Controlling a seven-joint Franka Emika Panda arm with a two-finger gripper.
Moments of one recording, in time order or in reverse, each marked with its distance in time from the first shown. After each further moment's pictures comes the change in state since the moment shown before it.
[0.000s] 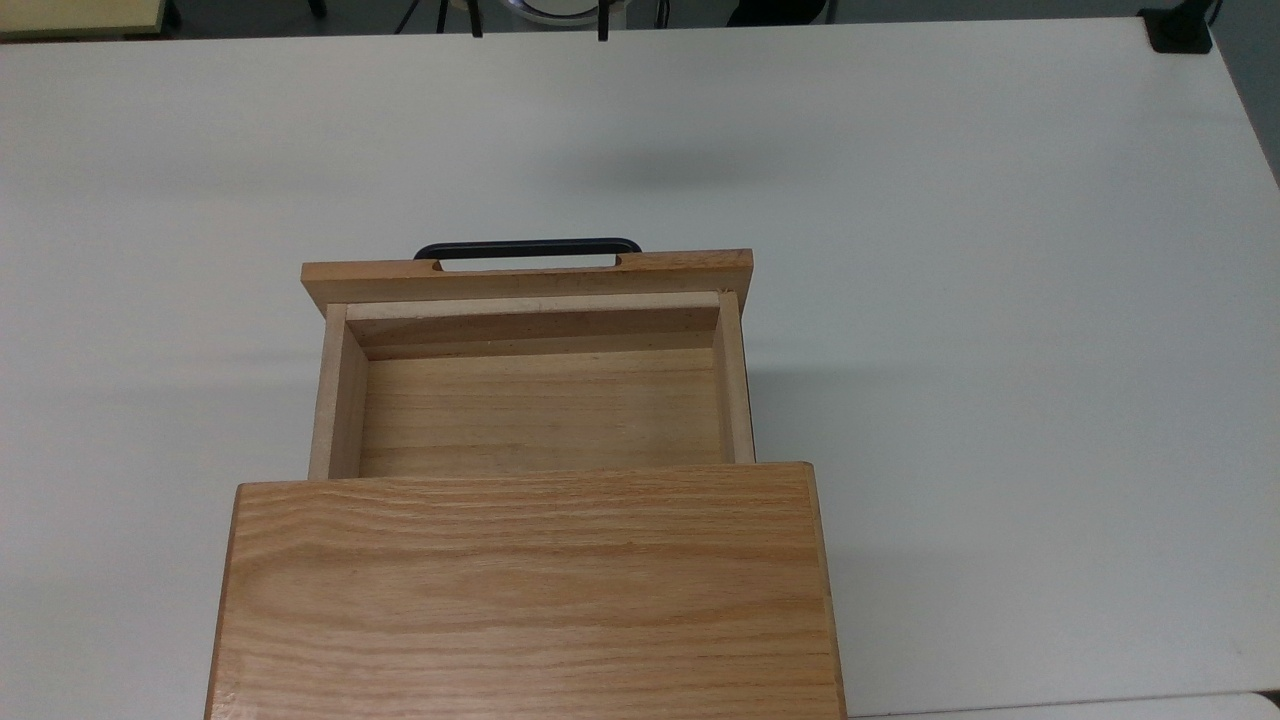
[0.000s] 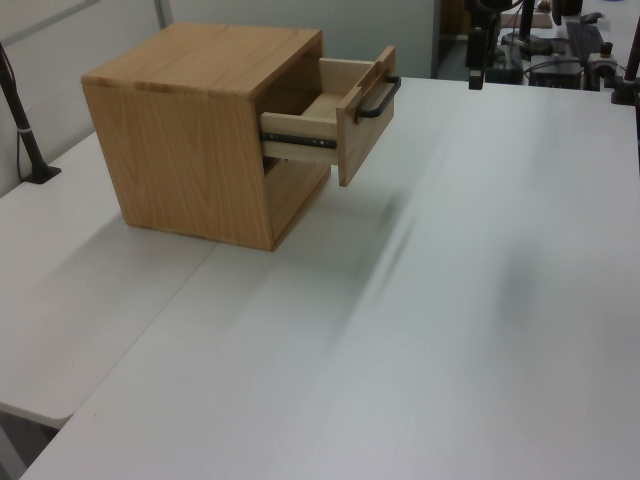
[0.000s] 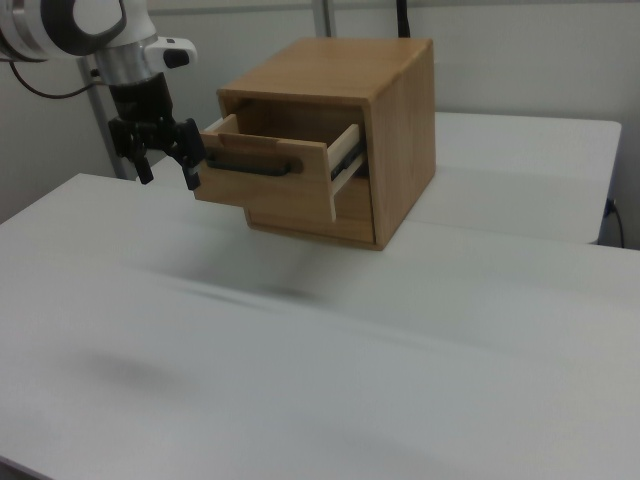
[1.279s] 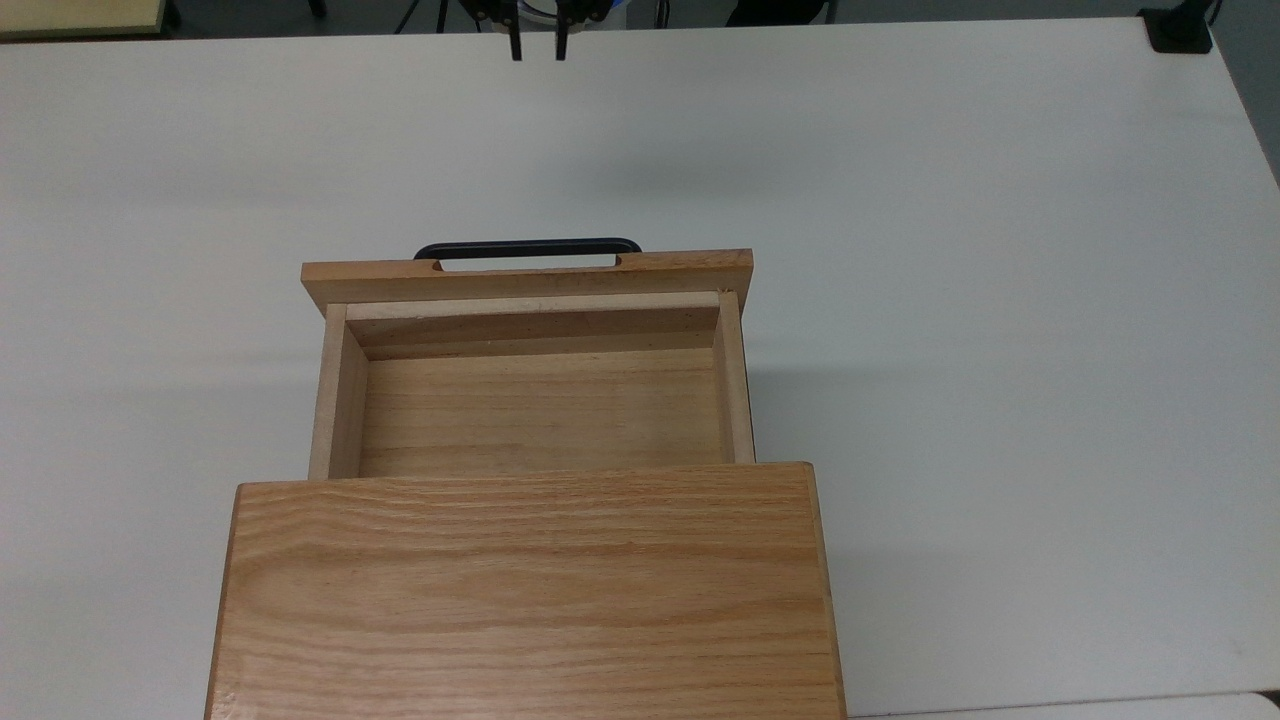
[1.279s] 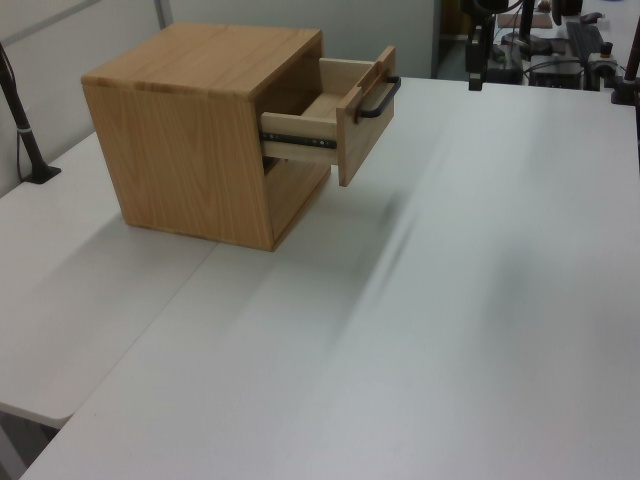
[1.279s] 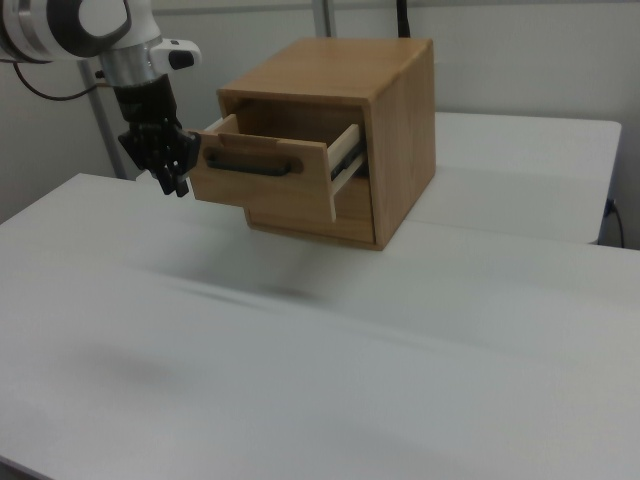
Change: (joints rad) arm -0.003 0.014 -0.001 0.008 0.000 0.002 -0.033
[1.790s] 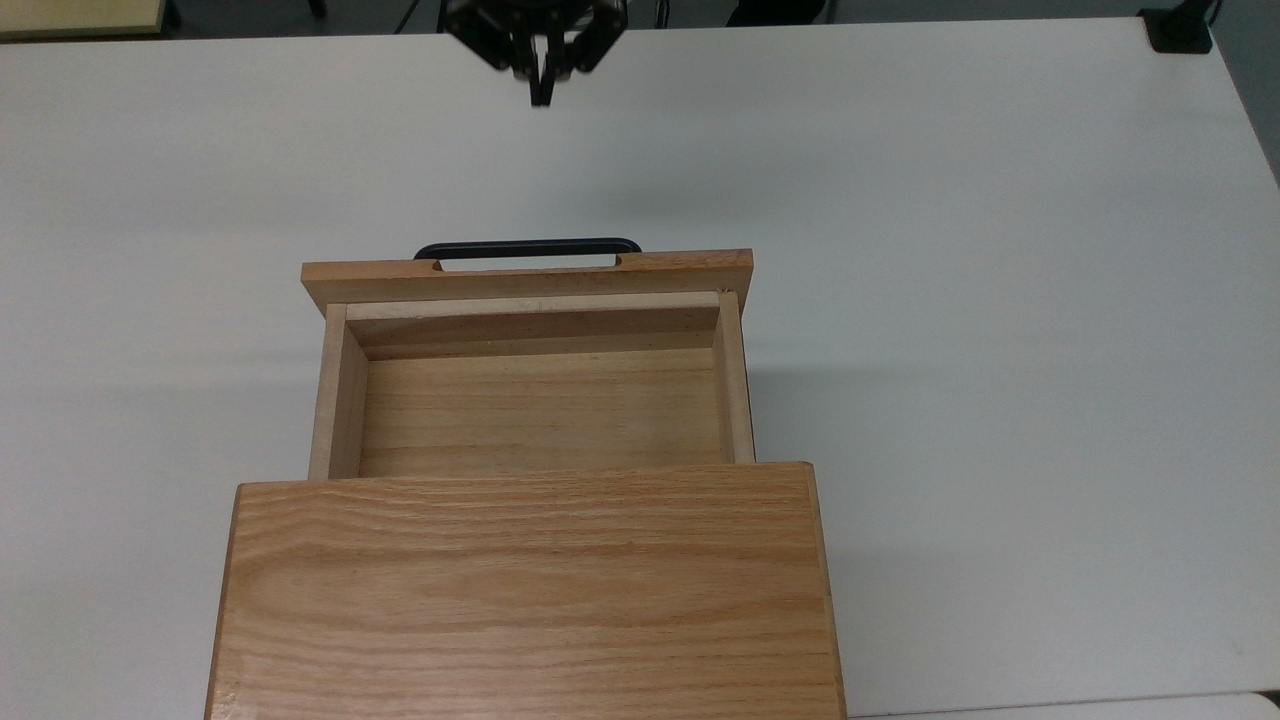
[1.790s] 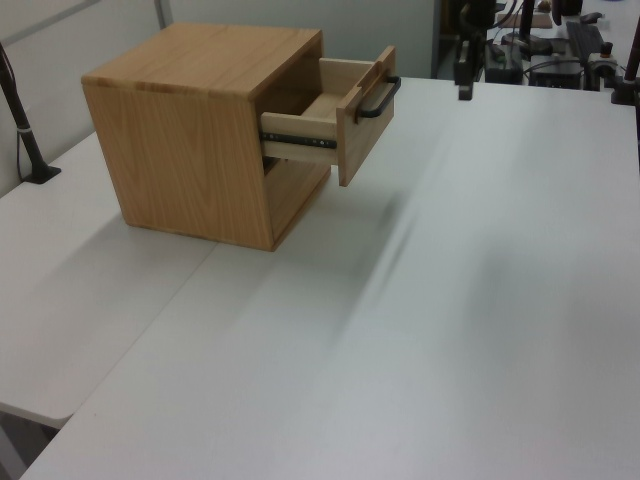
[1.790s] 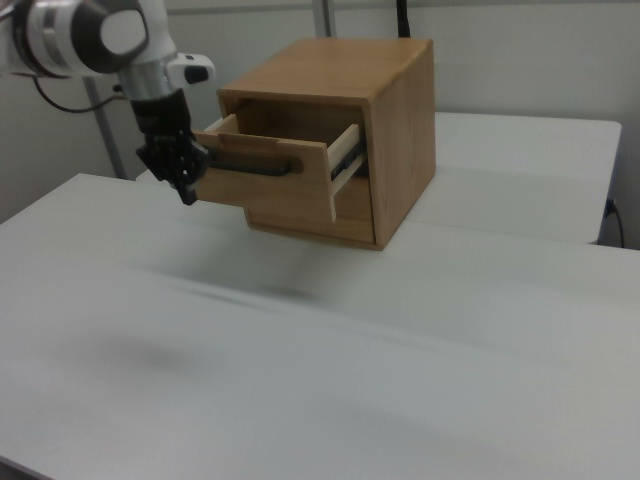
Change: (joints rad) arm 0.000 0.062 0.000 0.000 0.000 0.065 0.000
